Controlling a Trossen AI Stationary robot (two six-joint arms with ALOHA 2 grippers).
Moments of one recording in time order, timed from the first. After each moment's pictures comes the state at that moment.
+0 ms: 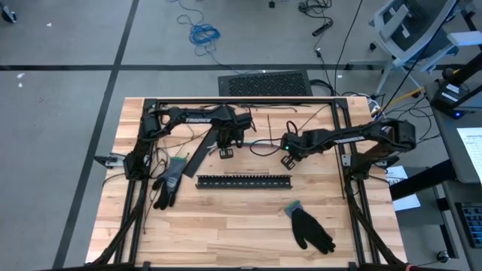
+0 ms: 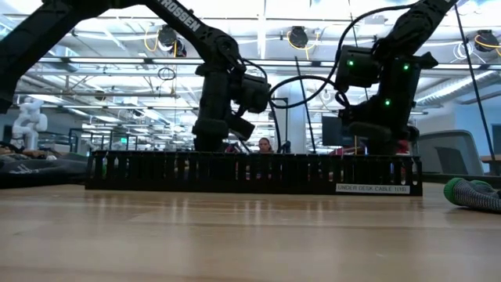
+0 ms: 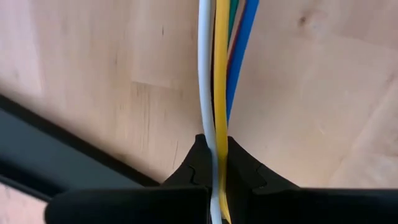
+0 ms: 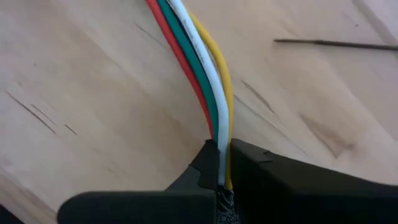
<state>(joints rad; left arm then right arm) 0.38 2.10 1.58 -1.12 0.04 0.17 -0.22 1.48 0.71 -0.59 0.20 0.56</state>
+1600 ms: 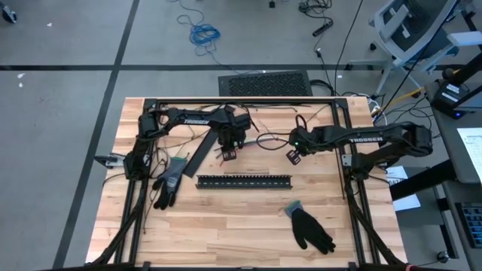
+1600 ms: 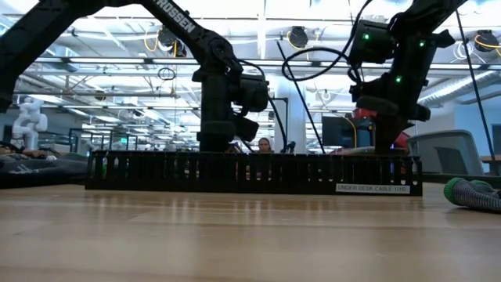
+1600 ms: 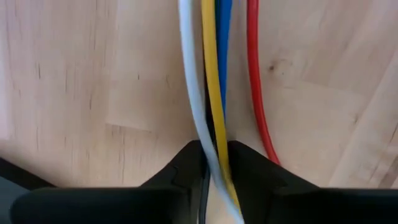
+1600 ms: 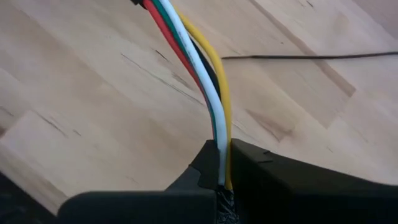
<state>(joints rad) 0.35 2.10 1.50 -0.93 0.12 0.14 -0.23 1.28 0.71 -0.70 0.26 0.61</state>
